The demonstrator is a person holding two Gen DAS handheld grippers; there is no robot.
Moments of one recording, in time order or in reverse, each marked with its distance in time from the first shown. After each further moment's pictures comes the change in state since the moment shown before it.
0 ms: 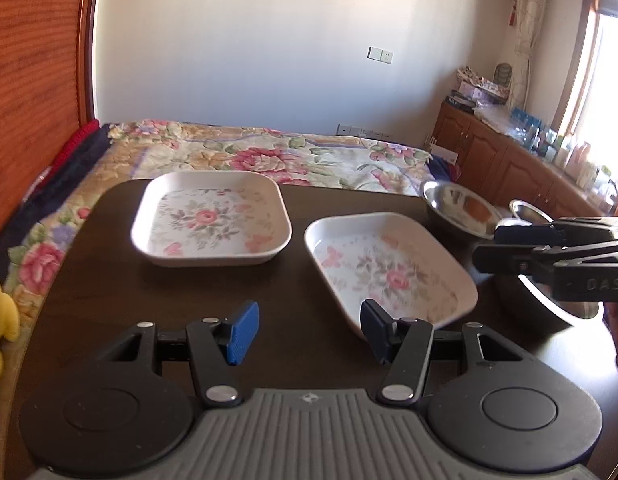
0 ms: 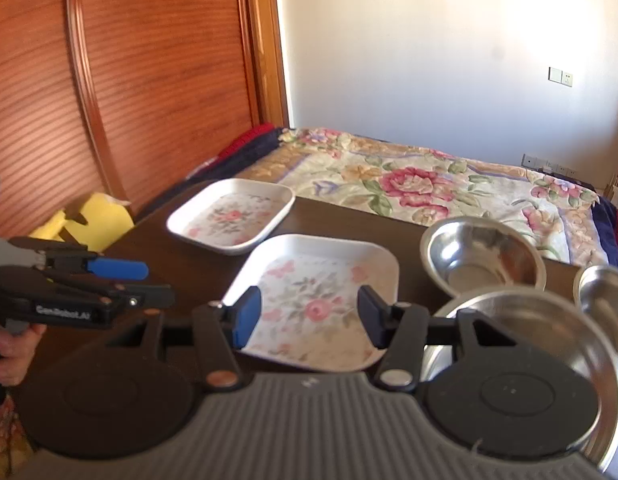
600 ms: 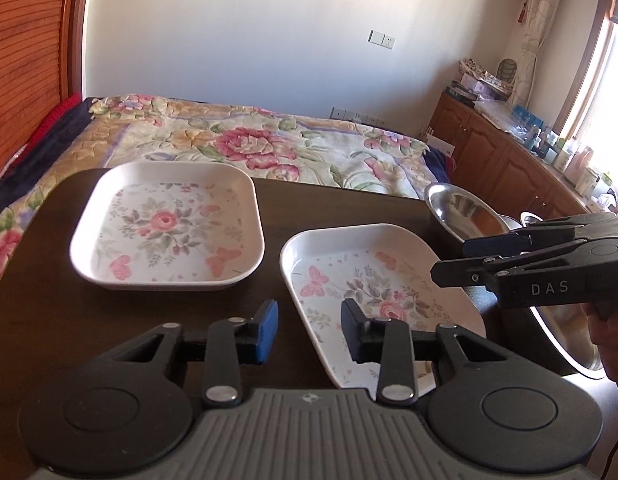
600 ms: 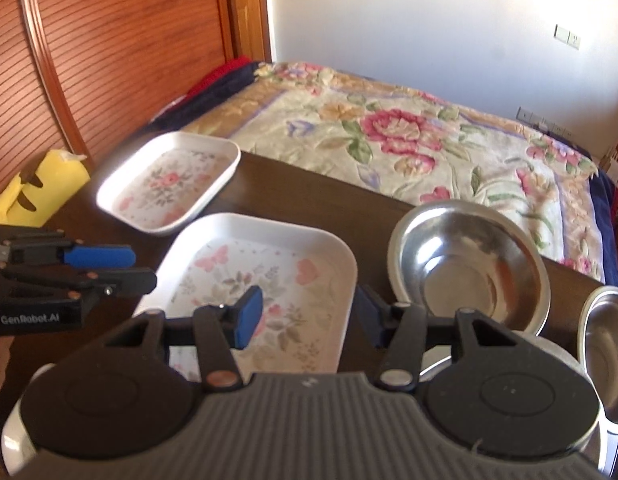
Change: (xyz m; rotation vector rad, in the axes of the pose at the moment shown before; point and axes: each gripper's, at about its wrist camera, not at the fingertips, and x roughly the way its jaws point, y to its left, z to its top) left arm 0.056 -0.007 0.026 -0.044 0.064 -0.038; right arm 0.064 -0.032 0.029 -0.010 0.230 -0.046
